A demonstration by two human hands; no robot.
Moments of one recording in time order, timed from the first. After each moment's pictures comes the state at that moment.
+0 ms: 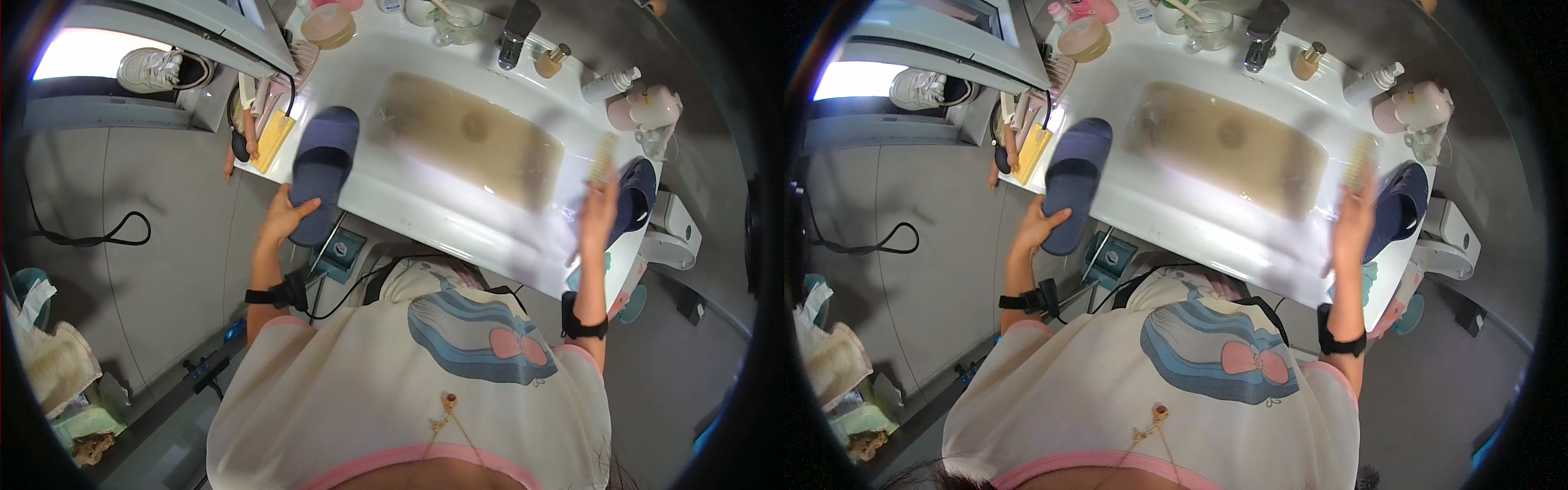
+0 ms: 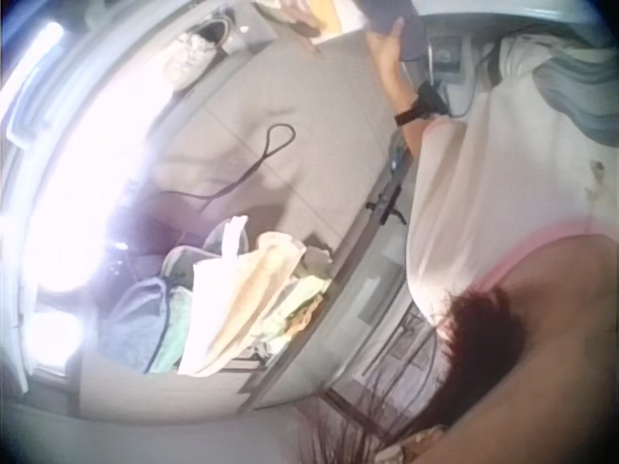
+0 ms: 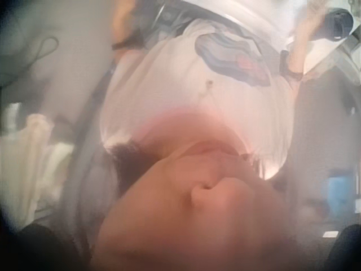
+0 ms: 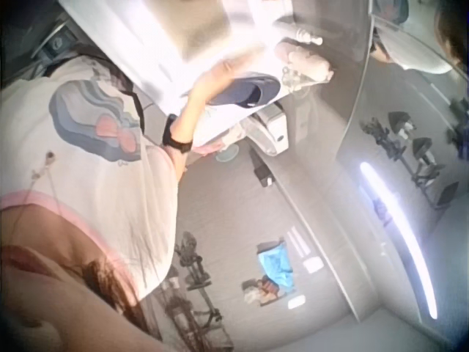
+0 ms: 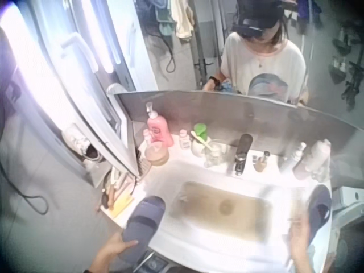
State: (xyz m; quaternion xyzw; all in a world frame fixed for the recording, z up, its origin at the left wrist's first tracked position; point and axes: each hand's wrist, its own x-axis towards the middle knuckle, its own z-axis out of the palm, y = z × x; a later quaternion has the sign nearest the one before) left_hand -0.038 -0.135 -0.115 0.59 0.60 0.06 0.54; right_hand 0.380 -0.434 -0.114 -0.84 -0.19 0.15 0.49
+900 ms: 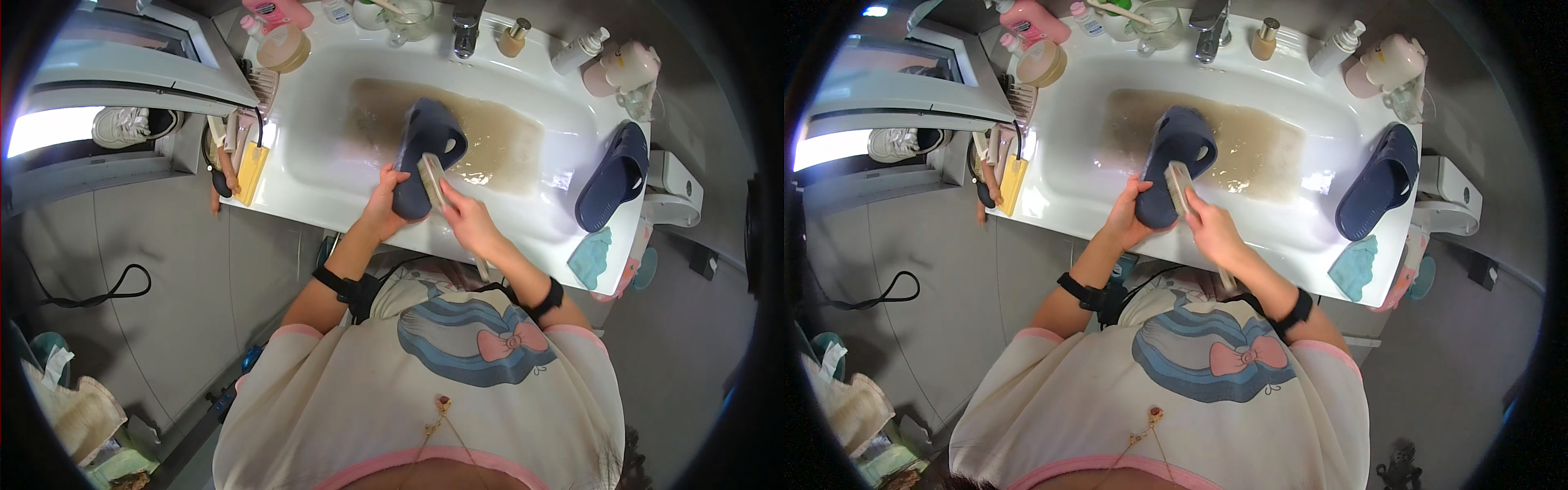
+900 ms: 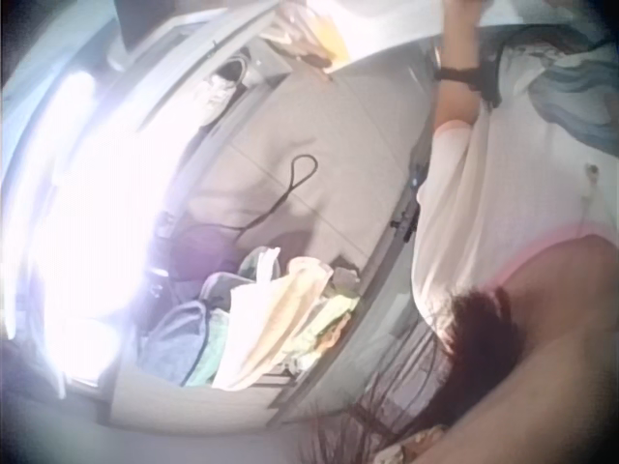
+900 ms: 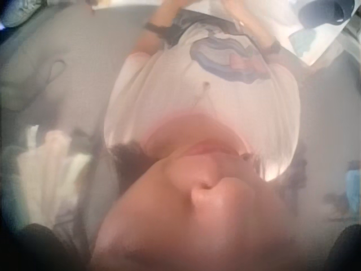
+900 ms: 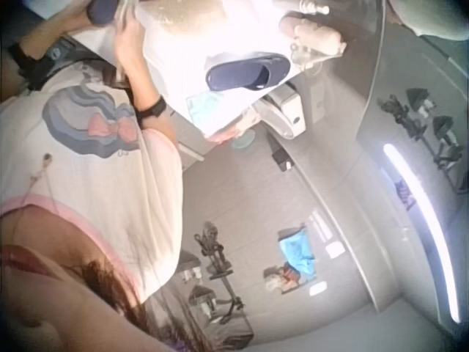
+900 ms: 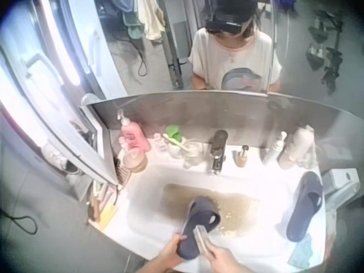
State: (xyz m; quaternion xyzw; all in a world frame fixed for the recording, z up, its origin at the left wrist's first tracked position) left_hand 0.138 -0.210 -0.158 0.22 0.41 0.03 0.88; right_hand 0.250 -0.360 -0.157 -0.76 -0.31 0.43 0.38
